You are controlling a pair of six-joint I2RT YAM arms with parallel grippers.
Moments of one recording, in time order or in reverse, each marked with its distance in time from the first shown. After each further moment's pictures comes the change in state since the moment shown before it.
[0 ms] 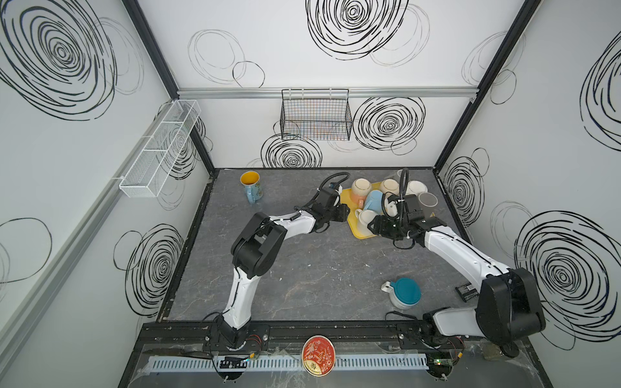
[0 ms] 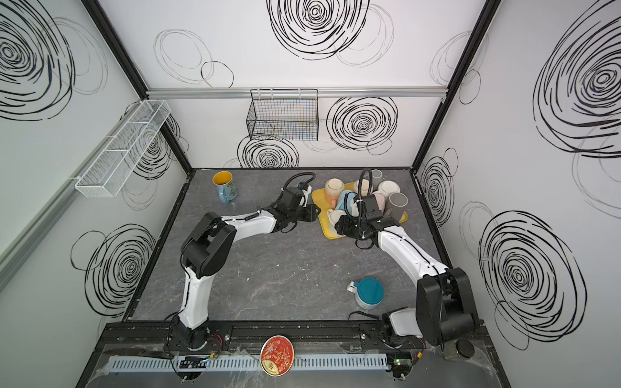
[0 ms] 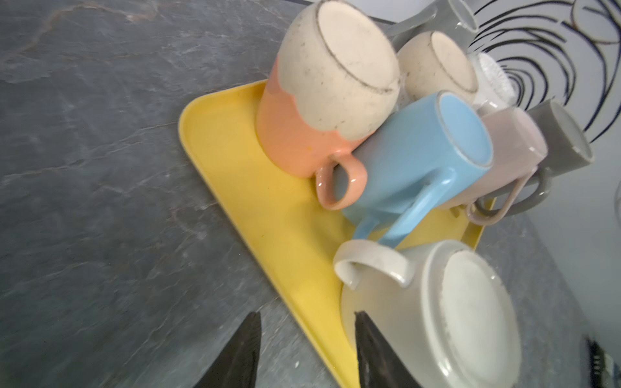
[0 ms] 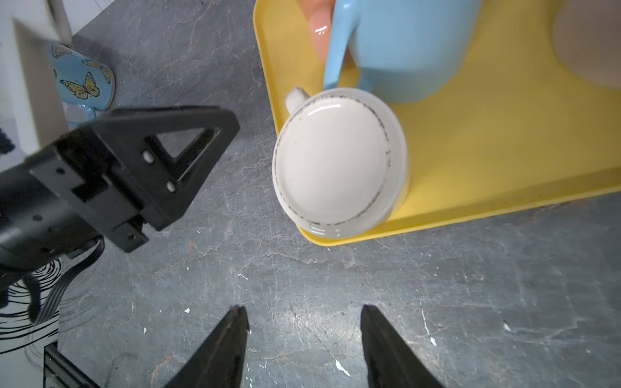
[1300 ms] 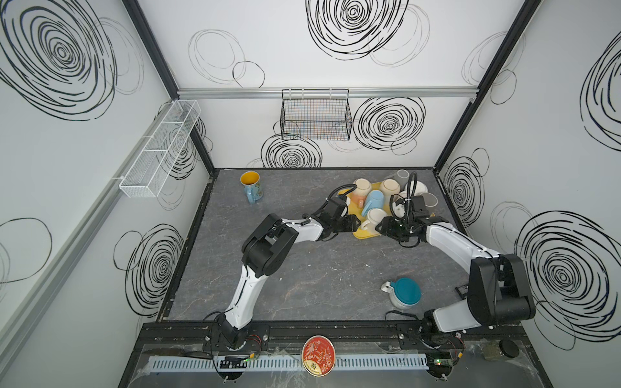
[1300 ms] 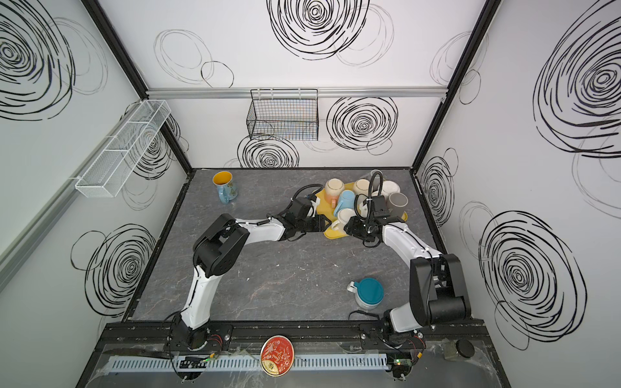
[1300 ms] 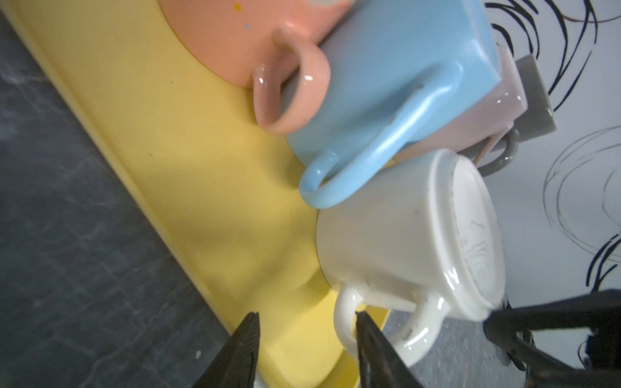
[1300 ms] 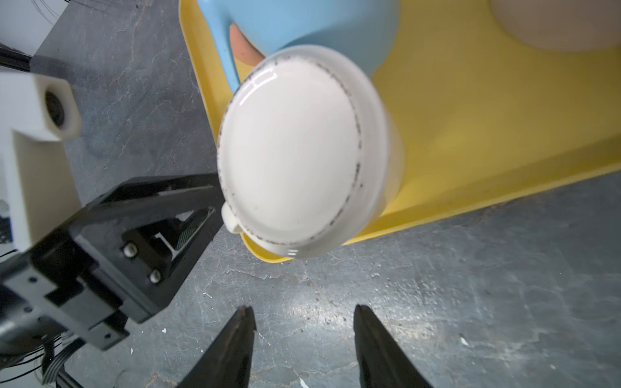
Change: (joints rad) left arm -0.087 0.047 -0.063 0.069 0.130 -0.155; right arm -0.142 0.109 -0.006 0.019 -0.060 -0.040
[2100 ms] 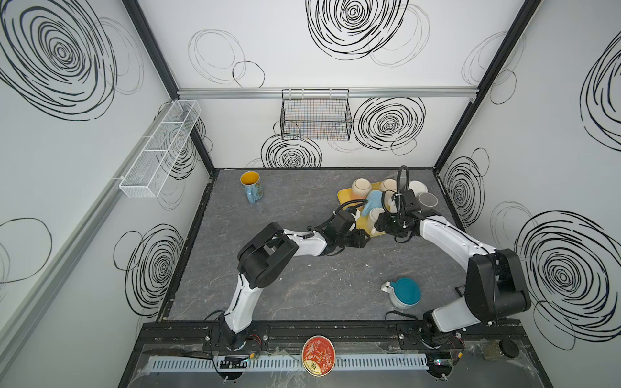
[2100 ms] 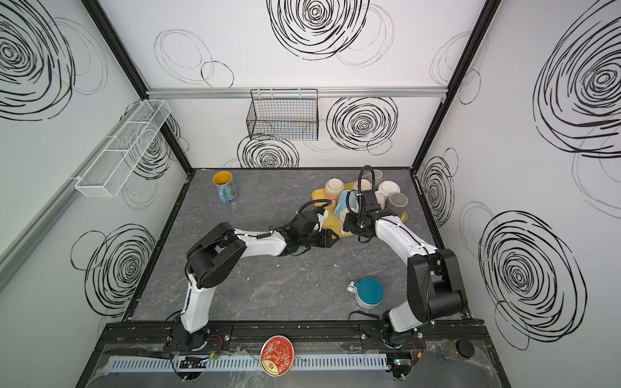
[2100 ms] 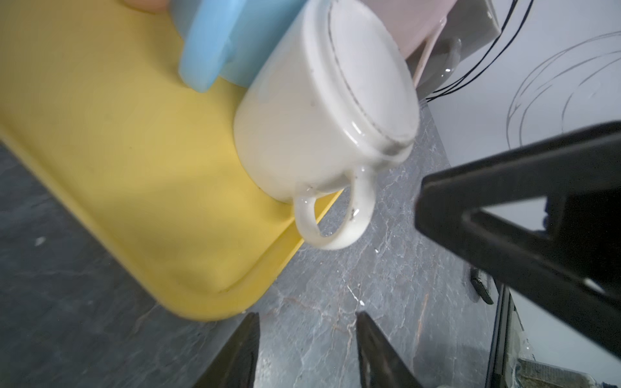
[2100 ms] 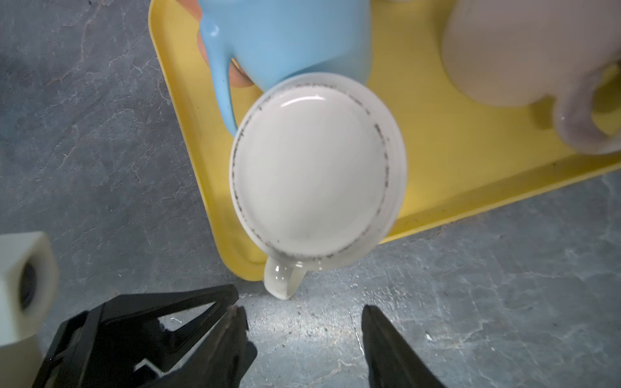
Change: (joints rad) left arm -0.106 -0.124 -0.178 0.079 -0.031 -0.032; right arm 0.112 0.062 0.131 -0.093 0.229 0.001
